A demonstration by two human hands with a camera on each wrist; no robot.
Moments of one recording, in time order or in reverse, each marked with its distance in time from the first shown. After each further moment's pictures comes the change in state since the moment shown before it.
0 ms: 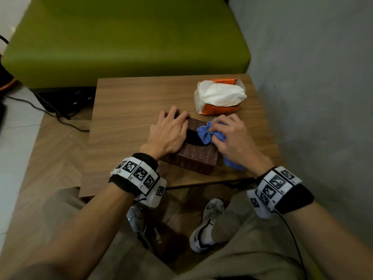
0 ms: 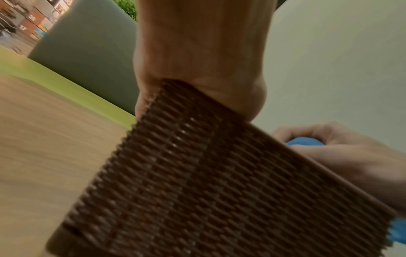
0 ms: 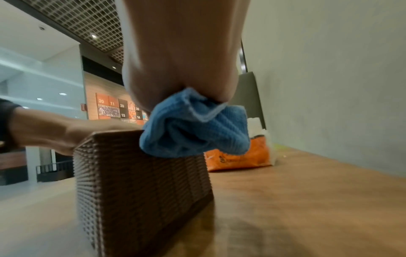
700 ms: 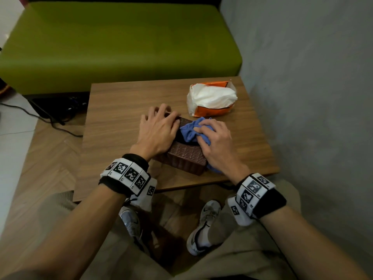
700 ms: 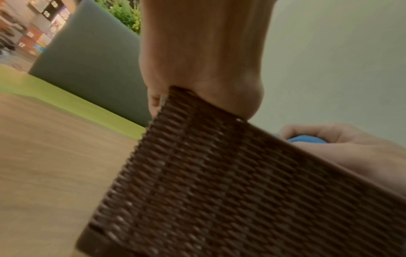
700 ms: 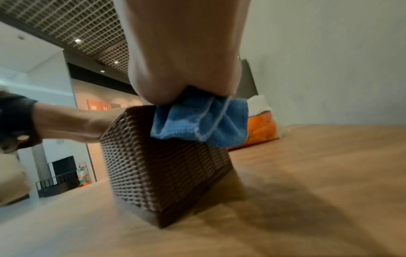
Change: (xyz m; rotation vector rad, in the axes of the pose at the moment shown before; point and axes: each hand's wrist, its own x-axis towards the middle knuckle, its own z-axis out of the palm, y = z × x) left_hand 0.001 -0.004 -0.005 0.237 0.171 0.053; right_hand -0.009 -0.014 0.027 0.060 0.189 0.100
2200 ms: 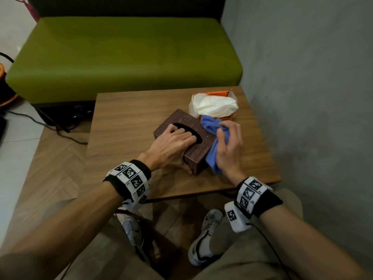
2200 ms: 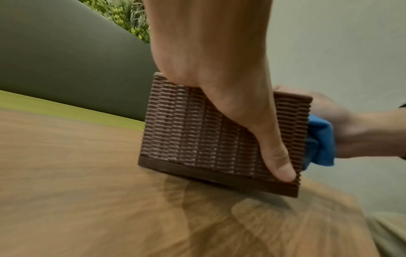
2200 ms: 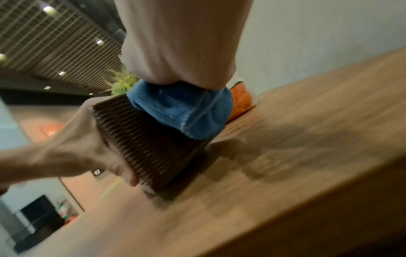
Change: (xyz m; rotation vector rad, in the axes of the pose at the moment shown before) left_hand 0.000 0.003 0.018 0.061 0.008 0.608; right_hand 0.008 0.017 0.005 0.338 0.355 0.275
